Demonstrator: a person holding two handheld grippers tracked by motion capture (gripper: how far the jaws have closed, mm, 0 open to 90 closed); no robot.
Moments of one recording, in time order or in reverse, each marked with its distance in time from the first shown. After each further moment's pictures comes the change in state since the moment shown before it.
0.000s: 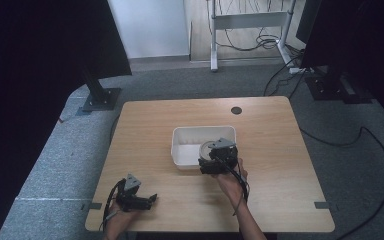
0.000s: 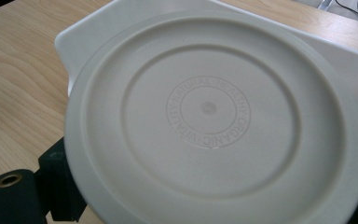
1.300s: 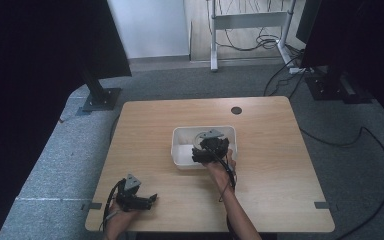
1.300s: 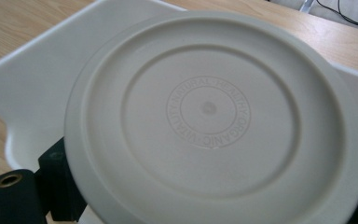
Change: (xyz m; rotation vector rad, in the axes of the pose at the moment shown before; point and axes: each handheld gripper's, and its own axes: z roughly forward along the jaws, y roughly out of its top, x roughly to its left) left arm 0.000 0.000 0.000 0.001 -0.001 0.002; right arm -0.003 0.018 0.052 -0.002 -0.068 0.028
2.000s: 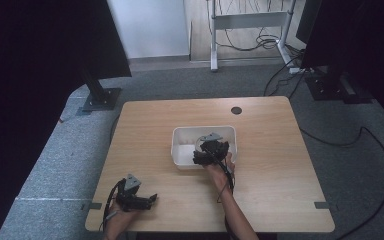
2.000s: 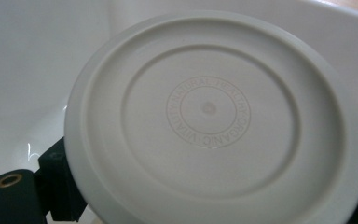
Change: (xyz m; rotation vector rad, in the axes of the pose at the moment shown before) left arm 0.000 0.000 0.000 0.000 0.000 0.000; right arm -0.002 -0.018 0.023 0.039 -0.027 0.017
